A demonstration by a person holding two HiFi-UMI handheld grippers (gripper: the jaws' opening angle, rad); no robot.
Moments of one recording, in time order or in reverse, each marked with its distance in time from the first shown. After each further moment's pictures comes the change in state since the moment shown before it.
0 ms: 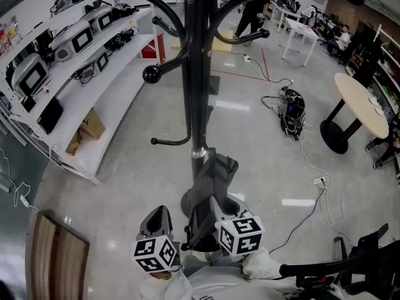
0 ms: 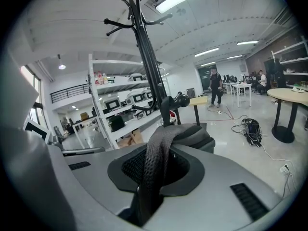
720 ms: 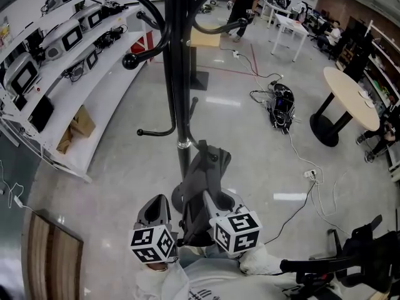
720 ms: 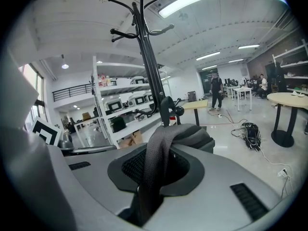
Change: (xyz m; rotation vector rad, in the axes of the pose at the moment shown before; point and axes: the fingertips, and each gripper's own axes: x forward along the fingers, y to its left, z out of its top) left arm 0.005 -0.045 0.003 0.032 -0.009 -0.078; right arm -0.037 -0.003 0.010 -0.028 -0.030 0.008
